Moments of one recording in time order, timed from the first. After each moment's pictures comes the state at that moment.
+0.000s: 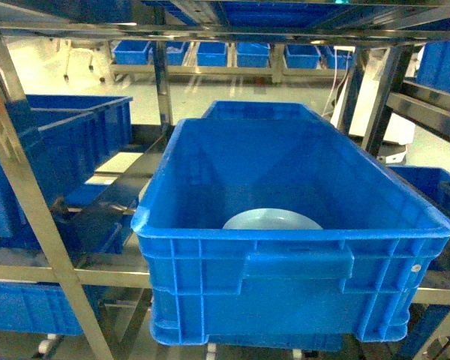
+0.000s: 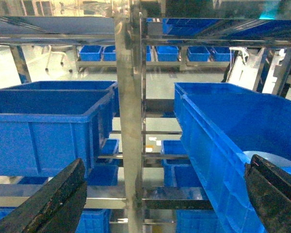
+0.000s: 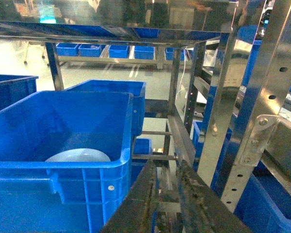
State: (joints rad) left arm 0.00 0.01 0.01 0.00 0.00 0.00; right arm 0.00 0.06 0.07 -0.01 0.00 -0.01
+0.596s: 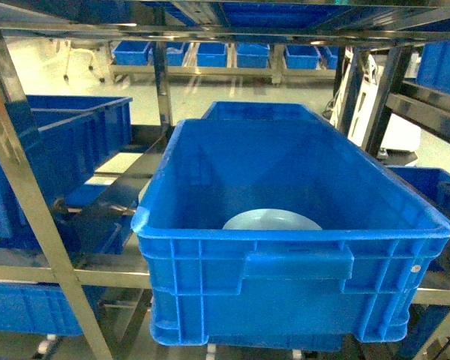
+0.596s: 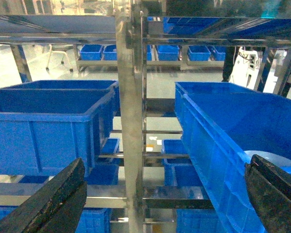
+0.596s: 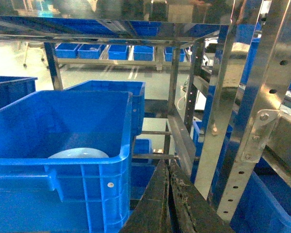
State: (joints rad) left arm 0.00 0.01 0.01 0.00 0.00 0.00; right arm 0.00 0.01 0.02 0.00 0.00 0.00
